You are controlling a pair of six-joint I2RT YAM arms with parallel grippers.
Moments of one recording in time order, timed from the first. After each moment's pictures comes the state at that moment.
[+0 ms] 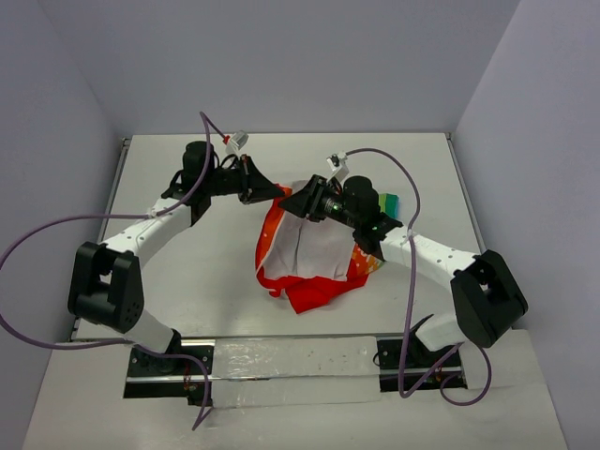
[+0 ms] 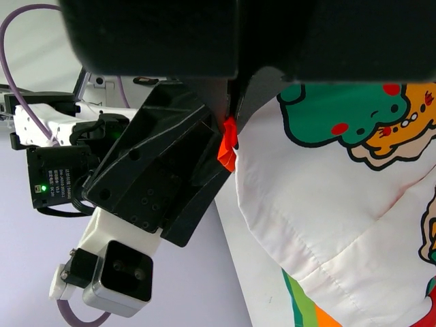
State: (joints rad) left arm -0.35 1.56 1.10 0.13 0.90 -0.93; right arm 0.60 1.41 0.84 0.43 -0.37 0.91
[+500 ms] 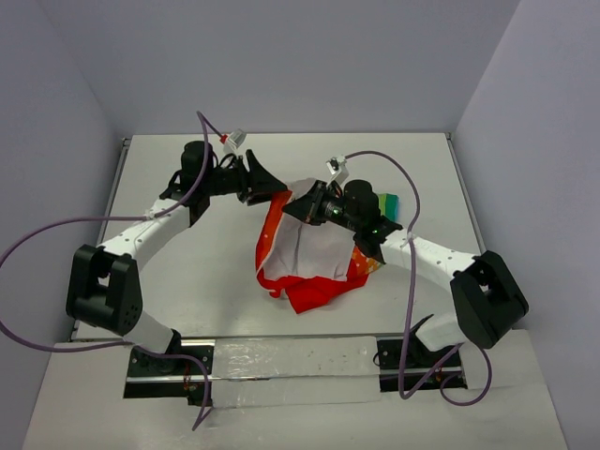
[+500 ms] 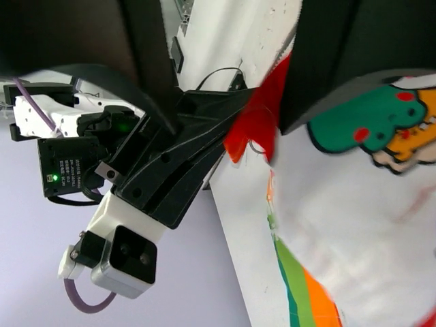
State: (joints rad) left arm -0.35 1.54 1.10 0.12 0.86 -0.94; right arm 0.61 1.41 0.81 0.46 -0.37 0.85
